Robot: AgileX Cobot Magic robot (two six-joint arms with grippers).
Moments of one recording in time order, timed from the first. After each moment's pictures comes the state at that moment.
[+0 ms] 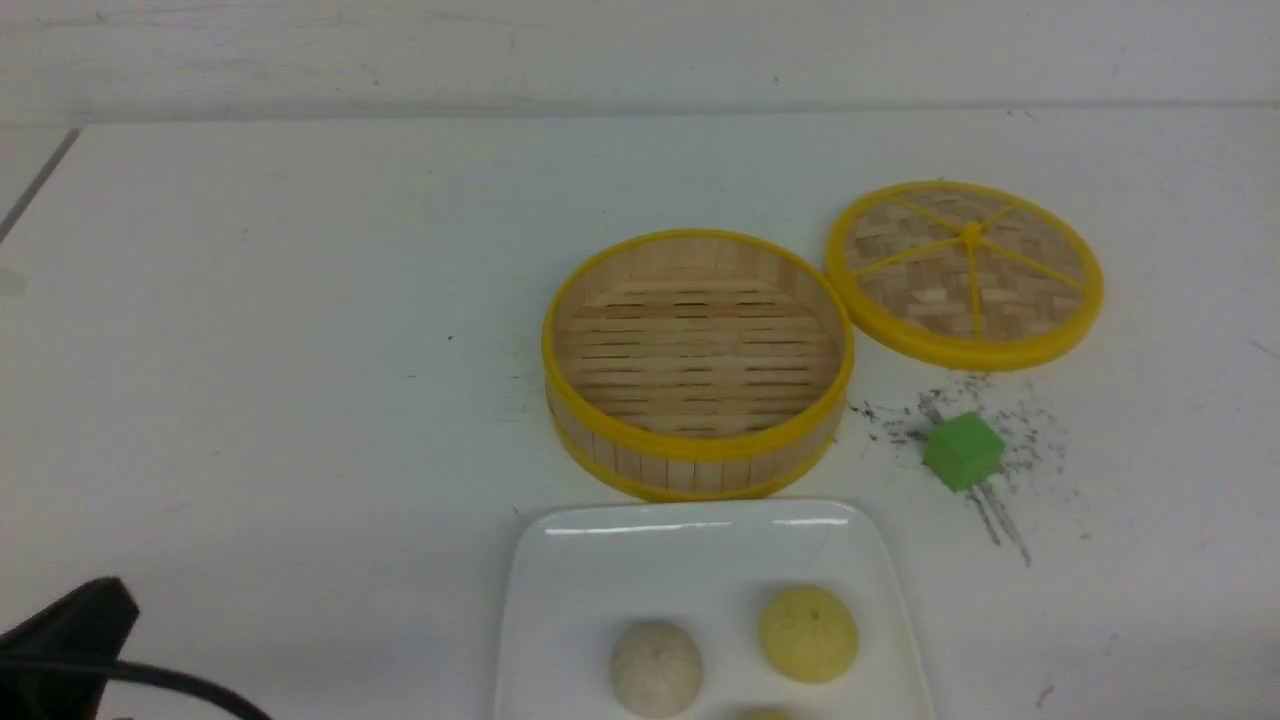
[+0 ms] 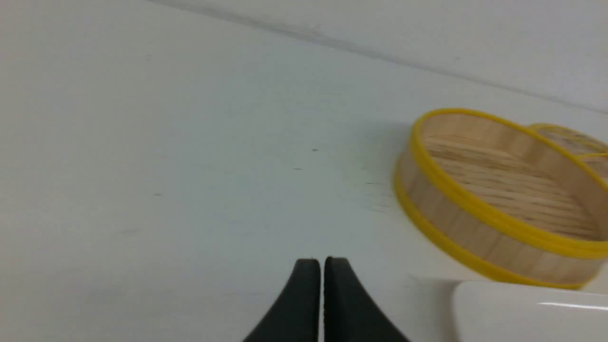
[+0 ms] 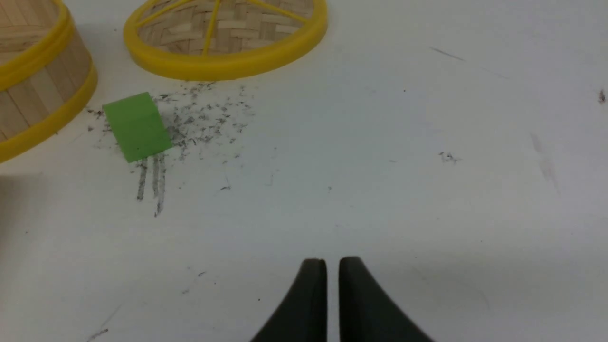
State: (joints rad) right arm 0.01 -0.01 0.02 -0.07 0.41 0.18; left arm -0.16 0.17 -0.10 0.03 0.20 -0.28
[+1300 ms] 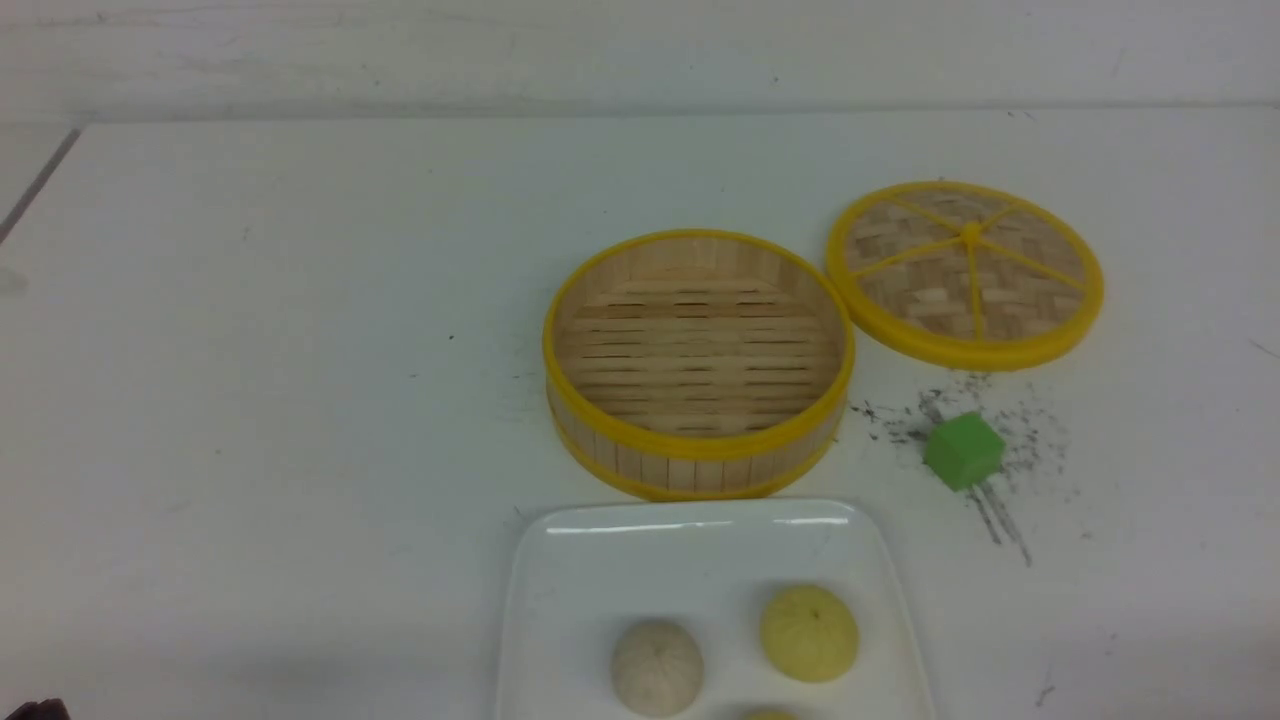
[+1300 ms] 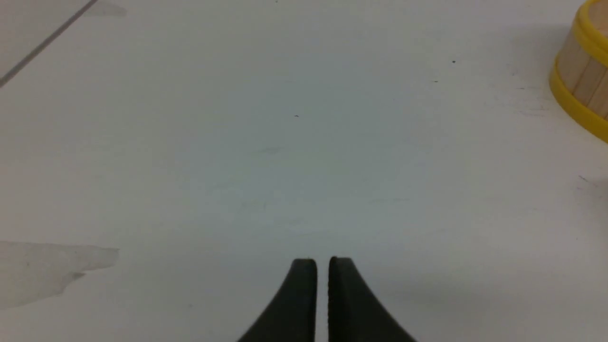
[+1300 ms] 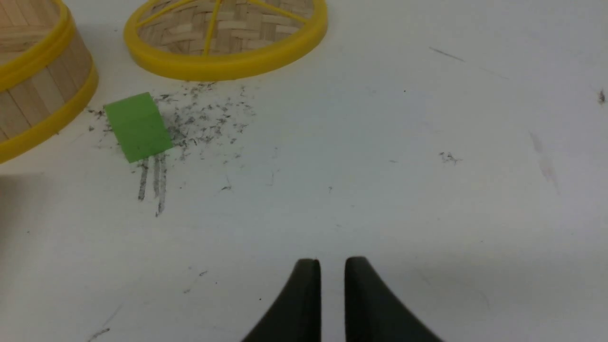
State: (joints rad) right arm 0.01 -0.01 0.02 -0.07 0.41 0.18; left arm -0.06 -0.01 0.03 0.24 0.37 -0.26
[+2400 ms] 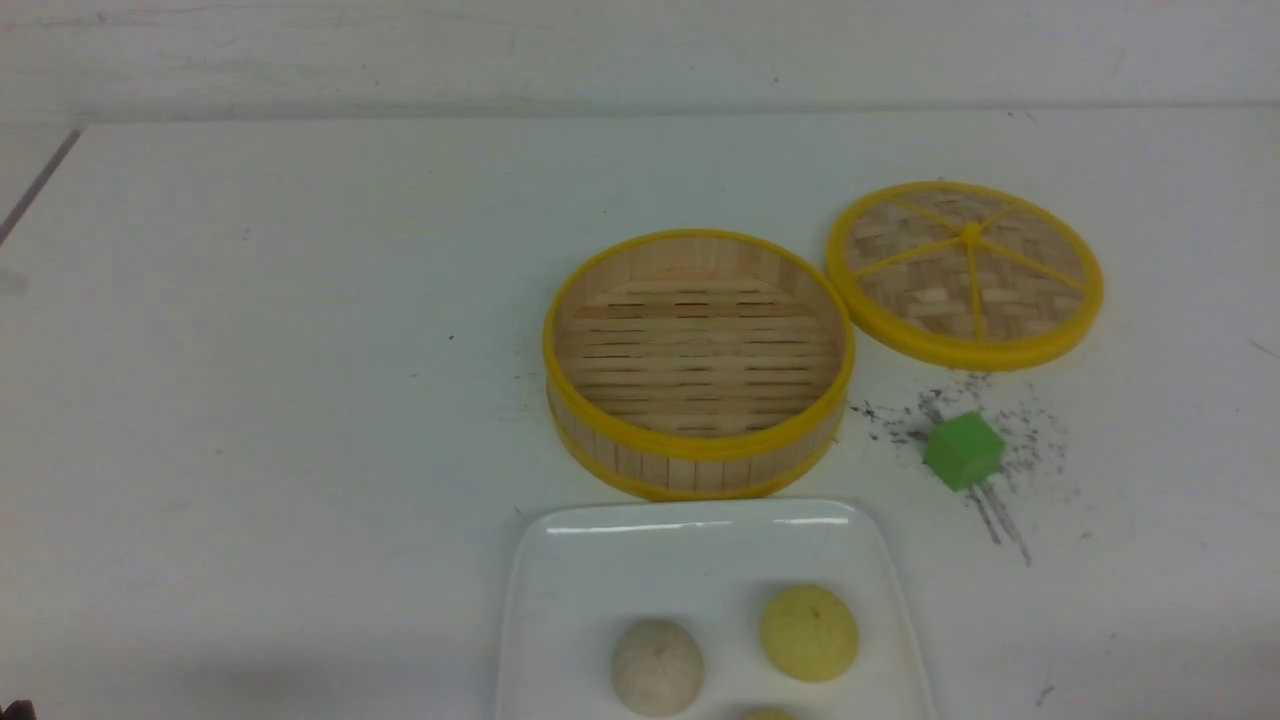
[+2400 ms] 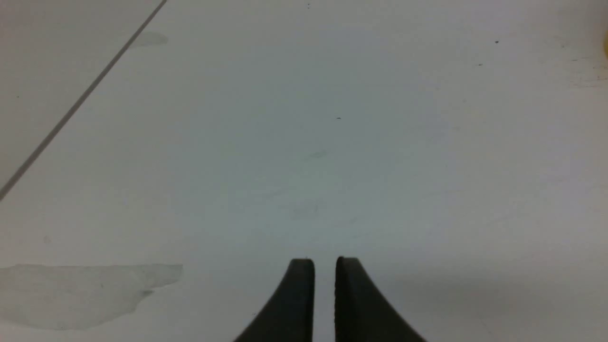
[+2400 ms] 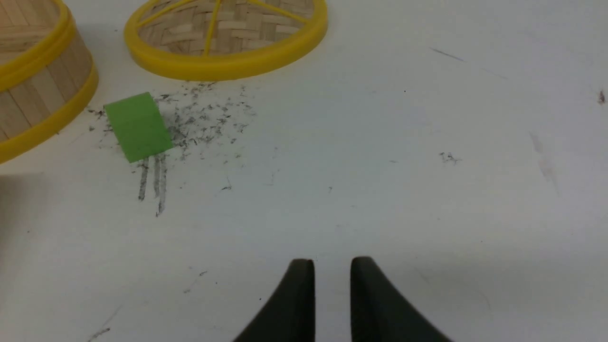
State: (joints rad) right arm 0.01 -0.01 0.02 -0.07 0.41 0.18; left arm -0.06 -0.01 0.03 0.38 0.39 -0.26
